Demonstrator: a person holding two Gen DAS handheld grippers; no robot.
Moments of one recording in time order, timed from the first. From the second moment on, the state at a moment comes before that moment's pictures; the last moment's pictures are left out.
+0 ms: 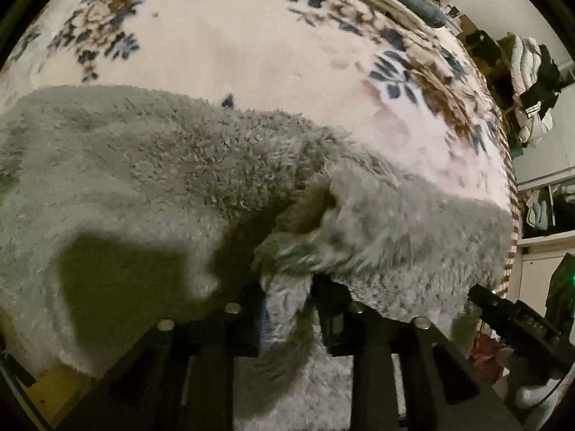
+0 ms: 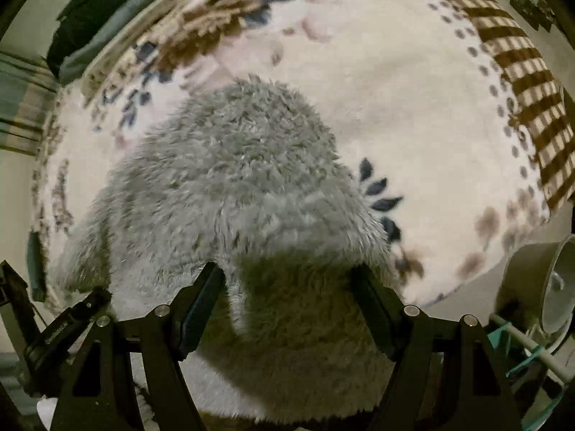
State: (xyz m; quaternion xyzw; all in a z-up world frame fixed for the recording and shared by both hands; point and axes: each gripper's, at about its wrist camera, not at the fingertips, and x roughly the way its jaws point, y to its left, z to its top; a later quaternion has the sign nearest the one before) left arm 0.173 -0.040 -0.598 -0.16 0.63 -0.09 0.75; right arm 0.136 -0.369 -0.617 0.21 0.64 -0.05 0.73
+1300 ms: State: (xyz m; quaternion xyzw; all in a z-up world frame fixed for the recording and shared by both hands) left arm 0.111 0.220 -0.584 -0.36 0.40 0.11 0.83; right arm 0.152 -0.222 -0.604 0.17 0.67 0.04 0.72
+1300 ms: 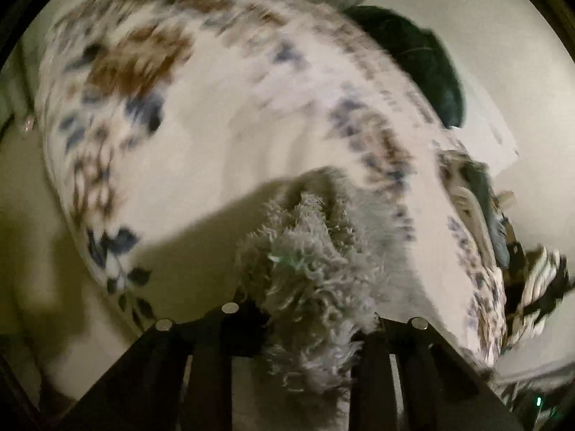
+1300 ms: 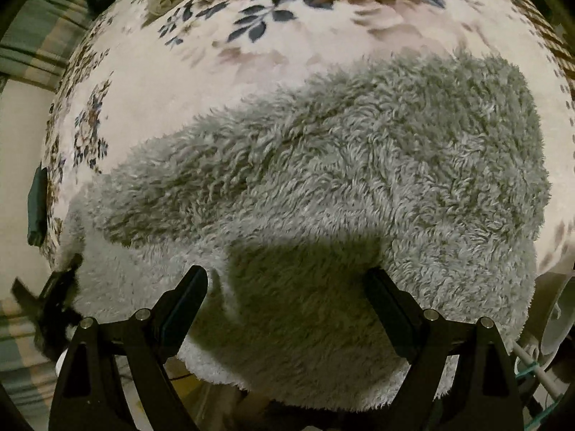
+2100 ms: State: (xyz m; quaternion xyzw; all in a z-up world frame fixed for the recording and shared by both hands) left arm 0.097 -0.208 -0.458 -0.09 0.45 -0.27 0.84; right arm 0.070 -0.455 -0.576 0.29 0.62 -0.06 0.73
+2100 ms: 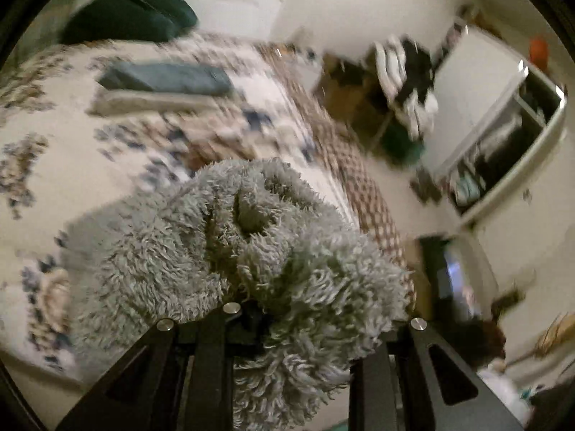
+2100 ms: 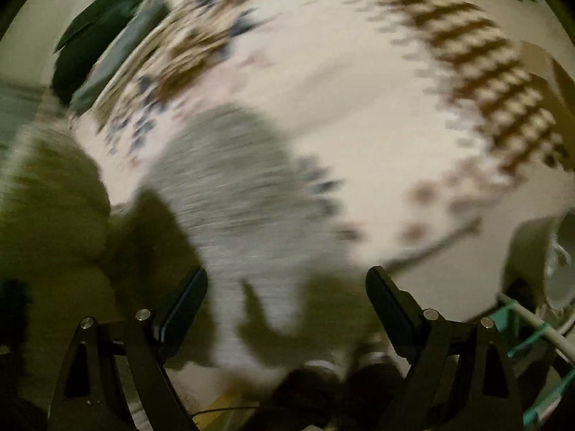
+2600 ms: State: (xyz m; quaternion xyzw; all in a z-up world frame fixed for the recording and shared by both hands) left arm 0.084 -0.258 -0.447 -0.03 0.51 -0.34 0.79; right arm 0.042 -0.532 -0.561 0.36 0.58 -0.05 0.73
